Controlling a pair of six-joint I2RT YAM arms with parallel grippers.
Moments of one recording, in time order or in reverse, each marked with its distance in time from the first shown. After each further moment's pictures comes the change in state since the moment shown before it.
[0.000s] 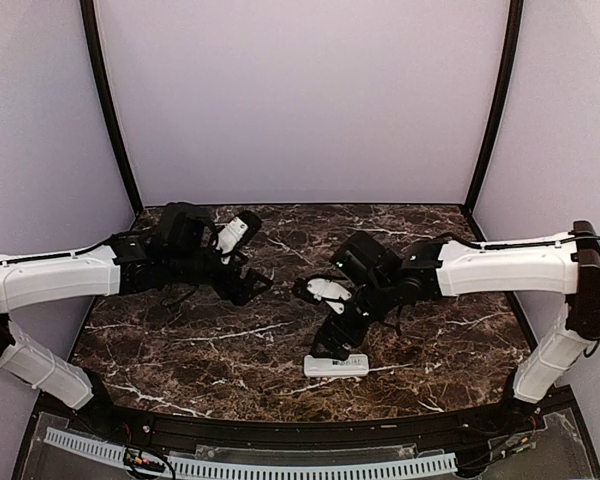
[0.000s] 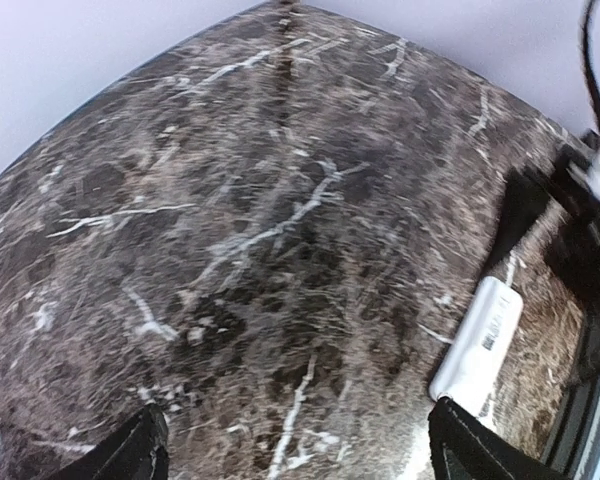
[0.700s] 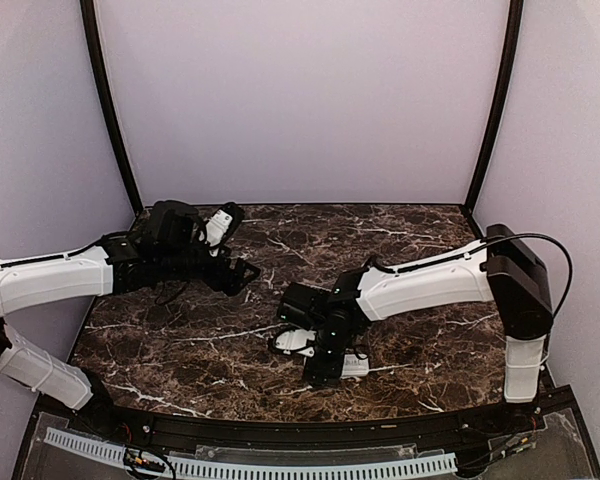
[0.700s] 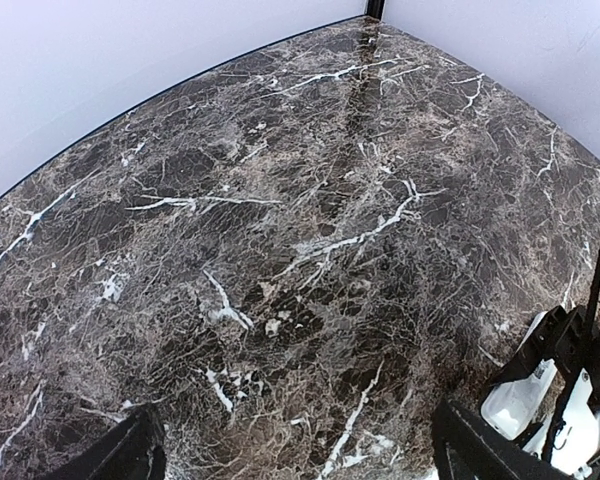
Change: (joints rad) left arm 0.075 -0.064 -0.049 0.027 -0.119 -0.076; right arm 0.163 0.407 0.242 -0.245 0.208 -0.246
